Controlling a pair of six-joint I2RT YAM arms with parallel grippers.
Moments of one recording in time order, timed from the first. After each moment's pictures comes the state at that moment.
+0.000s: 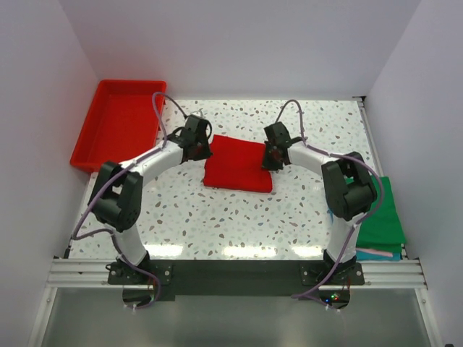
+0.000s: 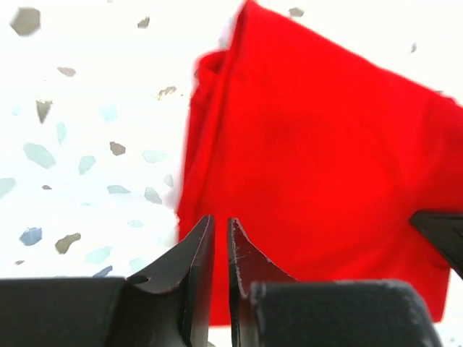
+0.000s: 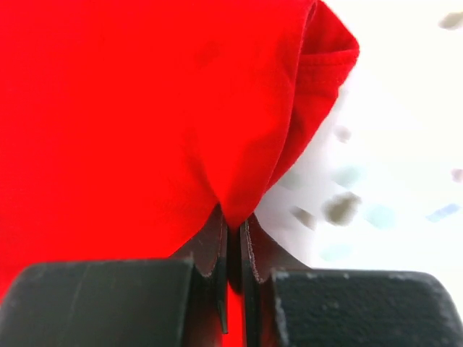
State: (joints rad) left arm -0.45 1.81 1.26 -0.35 -0.14 -0.61; right arm 0.42 1.92 1.26 -0.37 0.05 0.60
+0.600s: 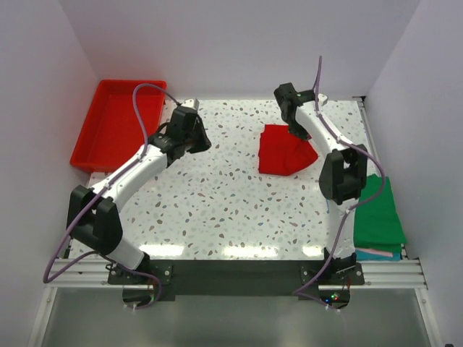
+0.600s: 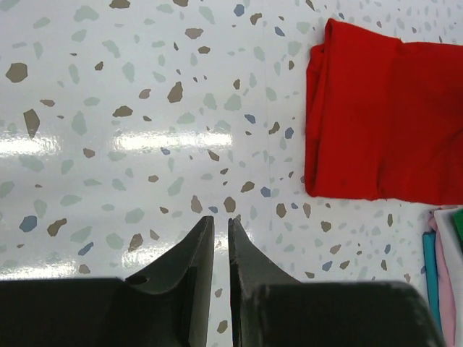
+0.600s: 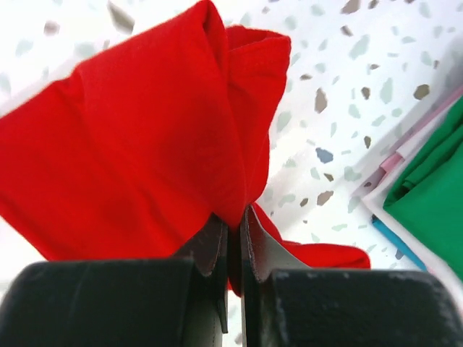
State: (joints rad) left arm -0.46 1.55 1.26 -0.39 -0.06 -0.58; right arm 0.32 2.10 1.98 -1.19 0.69 0.92
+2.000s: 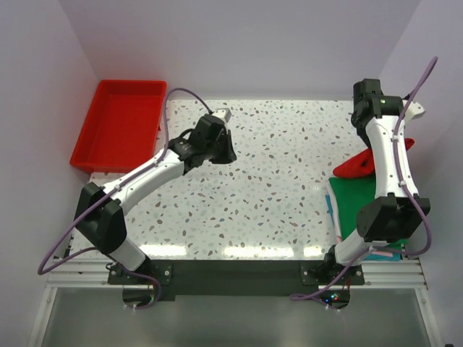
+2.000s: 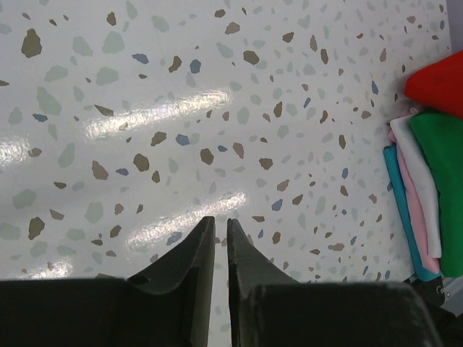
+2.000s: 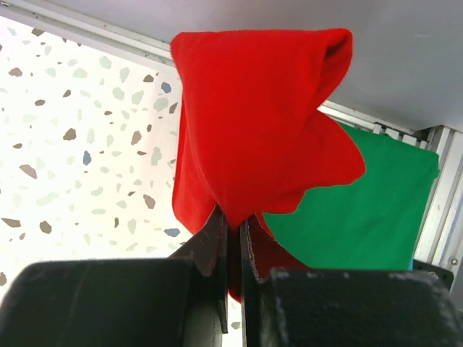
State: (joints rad) left arm -0.66 1.58 1.31 -0.43 0.01 -0.56; right arm -0.05 1.62 1.79 -1.37 0.83 1.05
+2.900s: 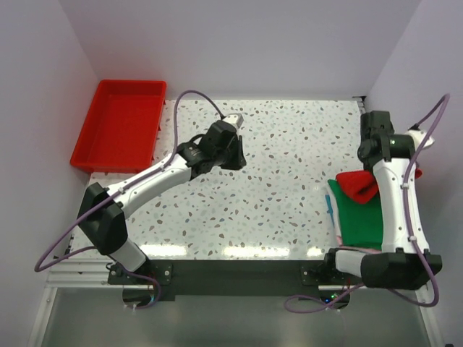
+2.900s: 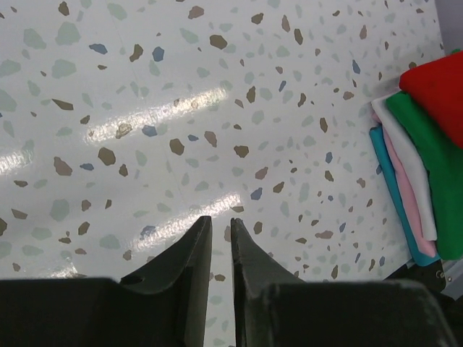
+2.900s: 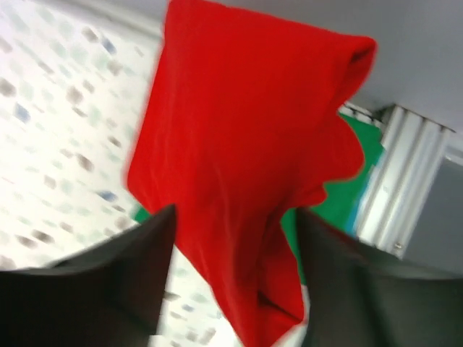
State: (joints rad) left arm -0.76 1.60 1.35 -0.44 -0.04 -0.57; right arm -0.06 1.29 1.54 -1.35 0.81 0.96
